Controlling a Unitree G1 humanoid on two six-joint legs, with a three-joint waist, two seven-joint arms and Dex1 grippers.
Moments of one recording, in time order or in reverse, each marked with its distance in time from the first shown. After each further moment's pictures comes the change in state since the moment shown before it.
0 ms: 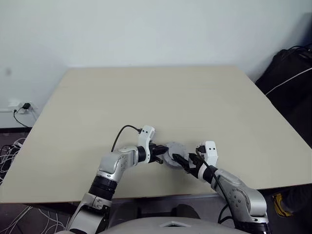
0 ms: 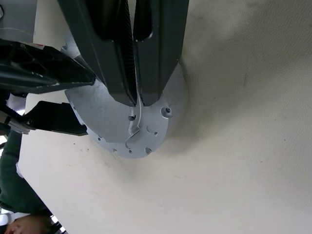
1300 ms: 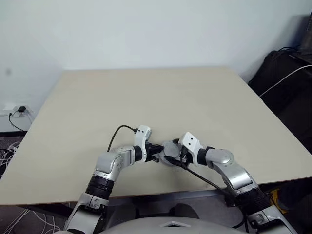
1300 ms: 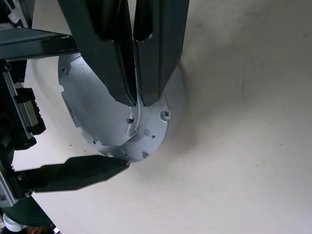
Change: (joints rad) left arm -0.001 0.023 0.020 0.001 -0.012 0.011 0.020; right arm -0.275 -0.295 0.364 0.334 -0.414 -0.568 0.416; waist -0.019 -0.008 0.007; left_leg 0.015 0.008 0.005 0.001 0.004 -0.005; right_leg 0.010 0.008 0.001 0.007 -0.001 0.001
